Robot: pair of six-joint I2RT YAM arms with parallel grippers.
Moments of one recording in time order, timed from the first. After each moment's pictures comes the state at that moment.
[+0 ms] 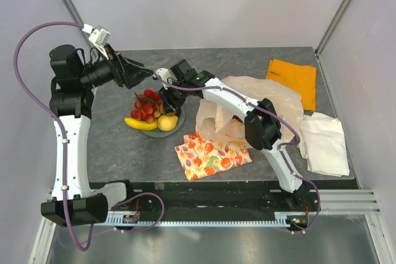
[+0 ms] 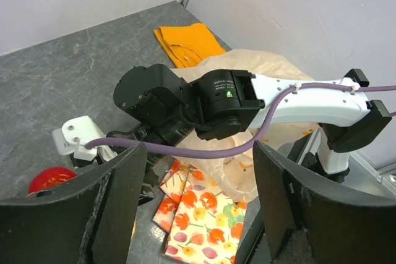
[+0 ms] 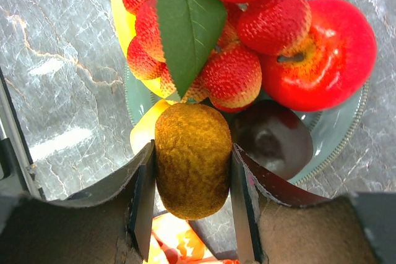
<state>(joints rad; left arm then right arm) 0.11 1.15 1.45 -0.45 1.04 -0.23 0.79 2.34 2.17 -0.66 -0.47 -0.10</state>
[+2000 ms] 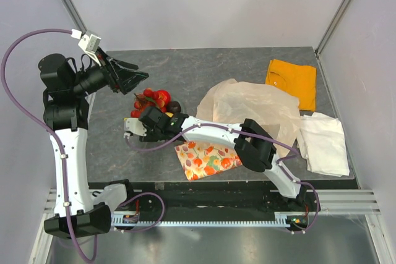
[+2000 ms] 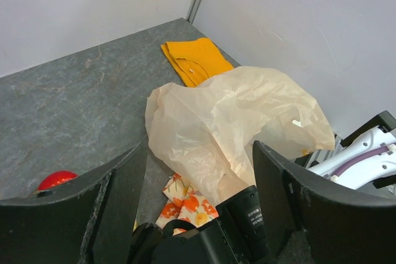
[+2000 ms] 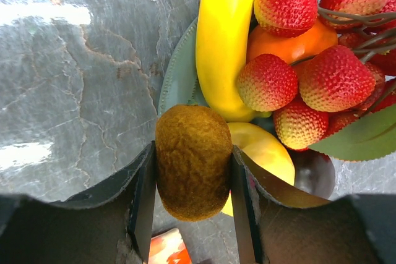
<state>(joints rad) 0.16 1.05 1.42 -0.42 1.05 -0.27 1.15 2.24 1.90 -0.46 0.12 -0.54</state>
